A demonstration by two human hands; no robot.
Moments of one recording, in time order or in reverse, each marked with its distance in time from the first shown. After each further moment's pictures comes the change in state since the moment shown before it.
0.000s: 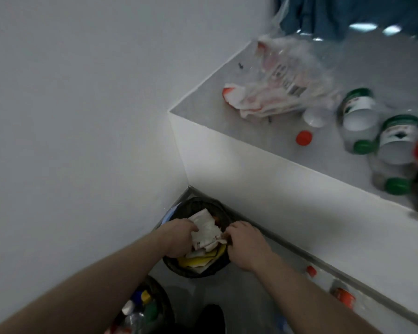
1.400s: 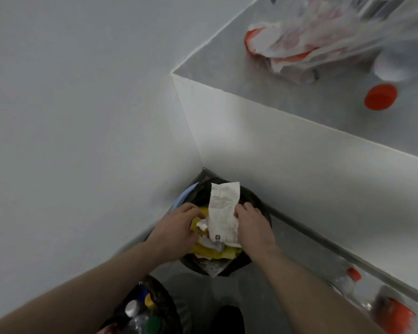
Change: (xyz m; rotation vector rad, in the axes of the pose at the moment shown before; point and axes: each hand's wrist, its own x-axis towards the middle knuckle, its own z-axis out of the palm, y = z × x) left_hand 0.025 -0.036 0.035 -0.209 0.379 0.076; right_hand 0.098 0.011 0.073 0.101 0.191 0.058
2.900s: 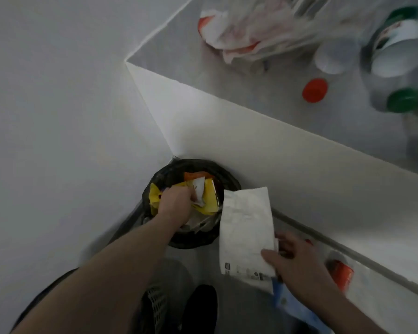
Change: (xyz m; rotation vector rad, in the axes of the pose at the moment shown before) left_hand 0.076 0.060 0.040 0.277 -0.004 -0.150; right_hand -0.160 0.066 -0.108 0.778 -0.089 0.584
